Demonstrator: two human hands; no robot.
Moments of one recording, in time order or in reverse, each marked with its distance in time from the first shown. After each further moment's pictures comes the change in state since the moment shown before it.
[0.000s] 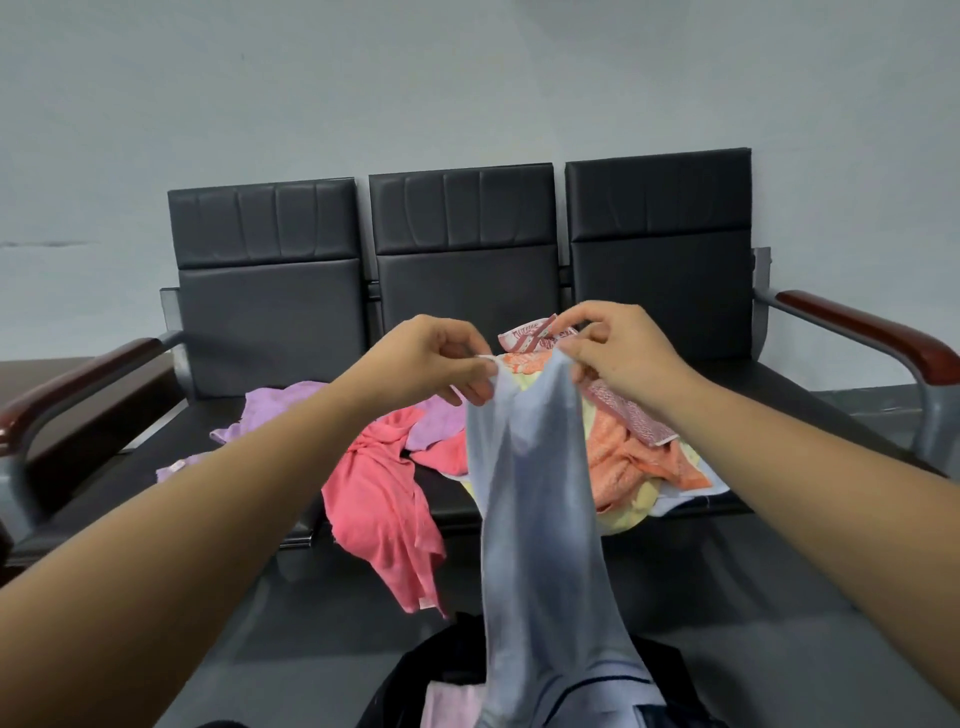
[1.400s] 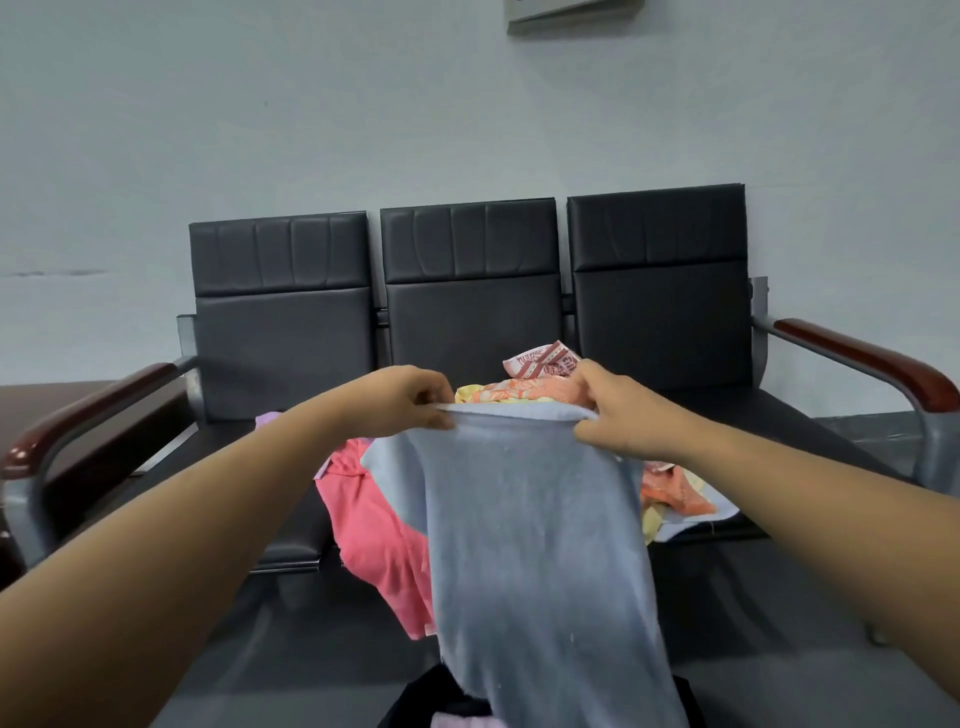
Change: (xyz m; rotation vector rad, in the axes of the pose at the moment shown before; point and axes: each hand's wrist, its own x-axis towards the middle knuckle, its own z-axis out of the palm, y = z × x) left_hand 0.000 -0.033 -0.034 0.542 -0.151 -0.073; right_hand -0.018 -0.001 -0.007 -0.499 -0.317 0.032
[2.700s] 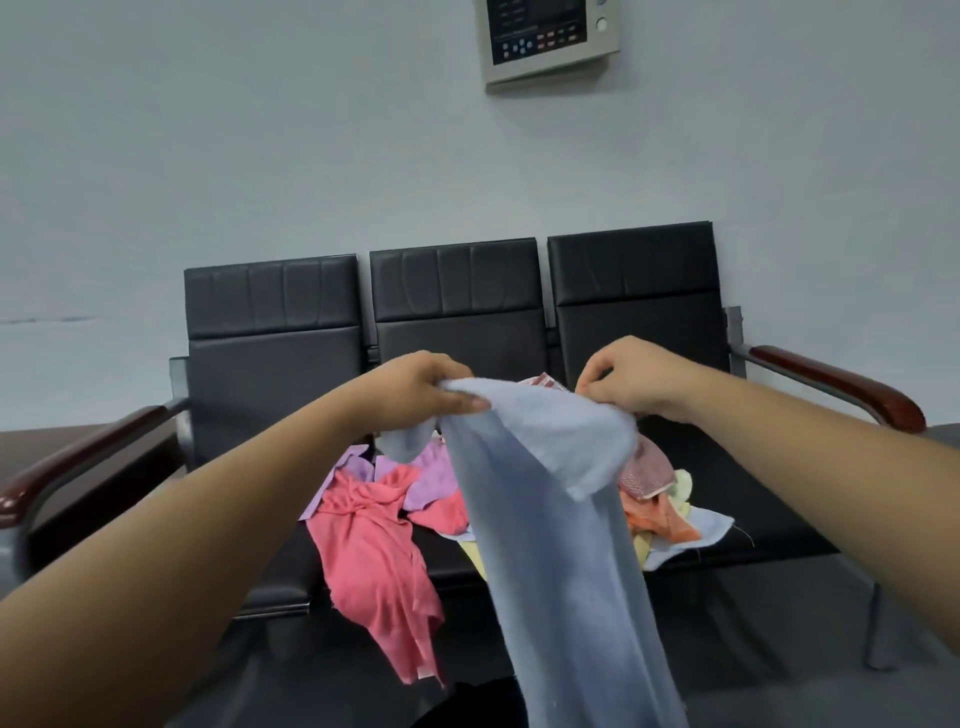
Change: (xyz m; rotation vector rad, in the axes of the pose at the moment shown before) left_hand -0.006 0.068 -0.041 -0.206 0.099 0.076; right_hand -0.004 -0.022 -0.069 0.191 0.127 0.174
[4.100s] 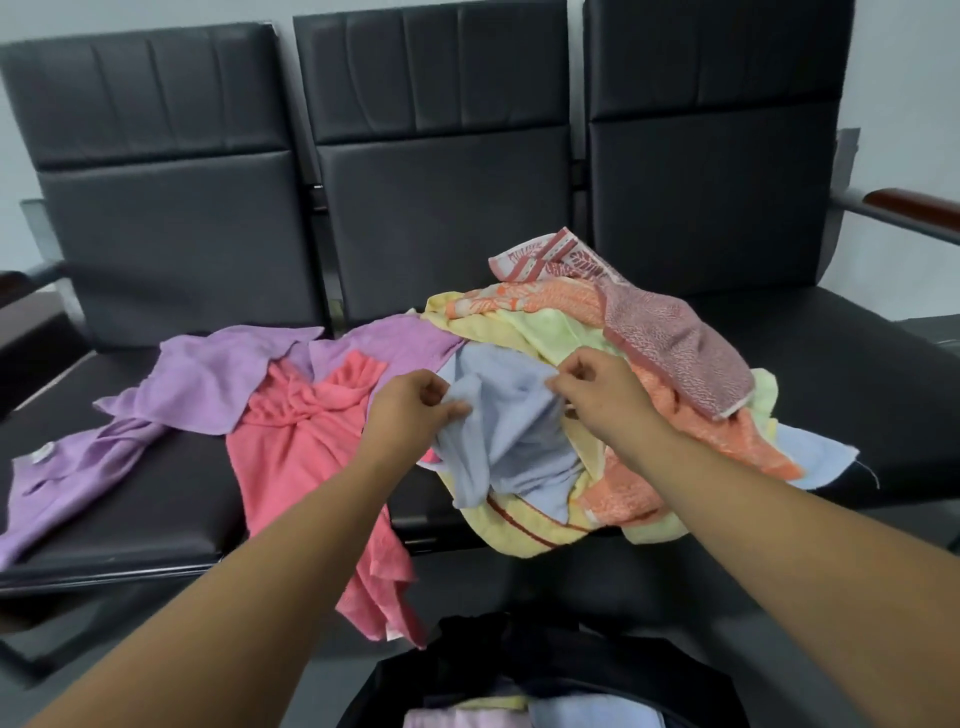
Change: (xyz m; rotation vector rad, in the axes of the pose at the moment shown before) left_hand 0.121 -0.220 0.229 -0.282 0.320 -0.454; right_hand 0.155 0.175 0.222 0.362 0.109 0.085
